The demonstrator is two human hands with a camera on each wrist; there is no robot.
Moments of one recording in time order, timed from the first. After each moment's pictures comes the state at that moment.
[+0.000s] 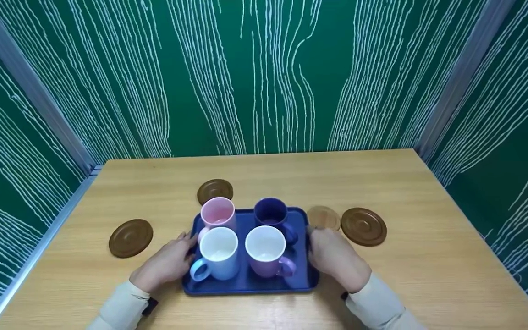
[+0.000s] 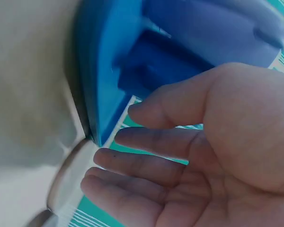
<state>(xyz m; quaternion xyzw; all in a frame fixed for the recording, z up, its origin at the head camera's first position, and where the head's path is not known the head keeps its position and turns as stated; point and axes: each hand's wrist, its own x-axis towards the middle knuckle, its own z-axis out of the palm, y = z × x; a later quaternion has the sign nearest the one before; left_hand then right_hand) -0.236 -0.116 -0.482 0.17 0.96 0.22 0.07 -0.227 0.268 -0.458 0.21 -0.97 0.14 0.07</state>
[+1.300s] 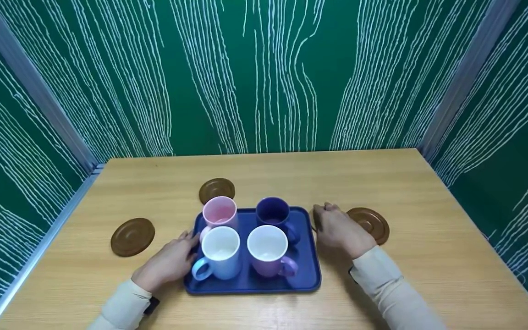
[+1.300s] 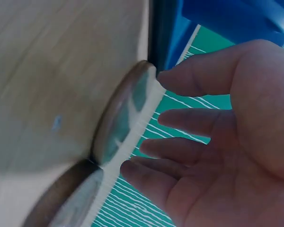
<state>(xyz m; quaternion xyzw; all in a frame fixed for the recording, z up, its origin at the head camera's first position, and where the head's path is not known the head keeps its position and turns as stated) -0.234 -0.116 -0.482 0.17 0.96 0.22 0.05 -0.286 0.299 -0.466 0.18 -0.97 0.13 -0.04</state>
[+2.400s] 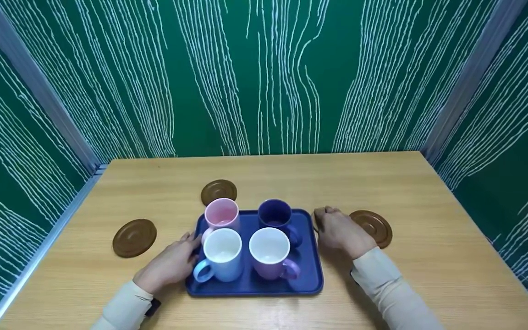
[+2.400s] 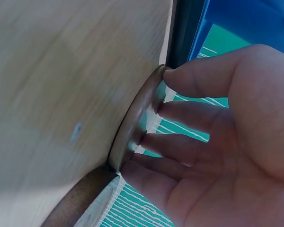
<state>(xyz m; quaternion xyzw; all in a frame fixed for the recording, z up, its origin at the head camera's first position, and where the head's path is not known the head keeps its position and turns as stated) -0.233 -0.117 -0.480 0.18 0.96 0.20 0.04 -0.299 0.299 -0.473 0.23 -0.96 0.13 -0.01</state>
